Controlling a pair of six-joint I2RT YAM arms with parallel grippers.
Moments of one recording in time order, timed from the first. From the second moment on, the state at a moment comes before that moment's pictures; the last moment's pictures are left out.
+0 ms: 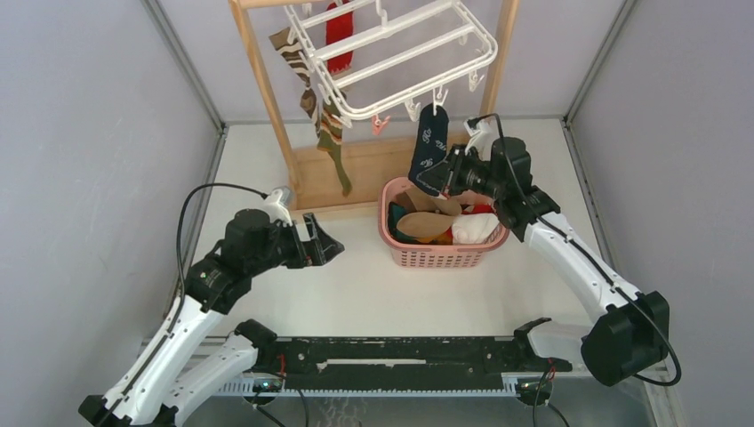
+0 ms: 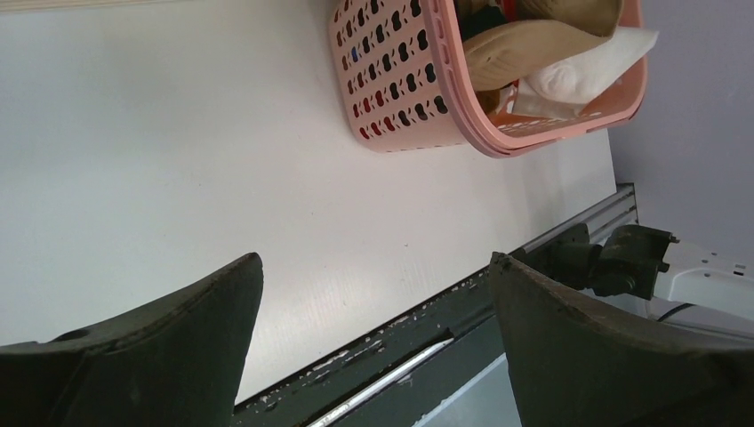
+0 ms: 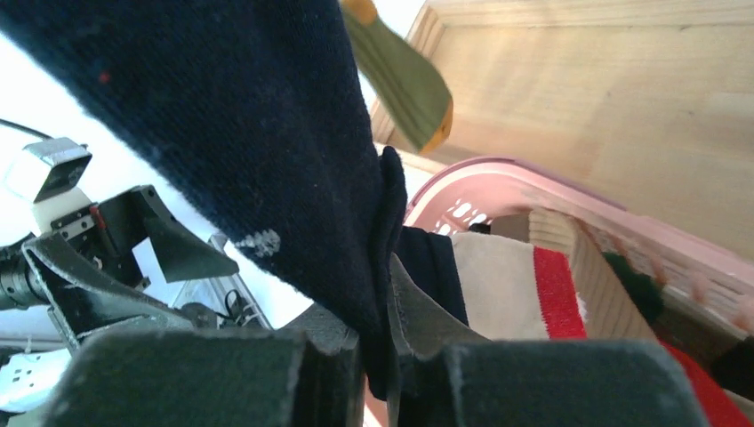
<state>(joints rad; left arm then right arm) -0.51 0.69 0.83 -0.69 0.19 -0.62 0.37 1.23 1.04 -0.07 -0.51 0.56</state>
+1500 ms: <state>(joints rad) -0.51 0.93 0.89 -0.36 0.27 -0.62 0.58 1.34 1.13 0.00 -0.57 0.54</state>
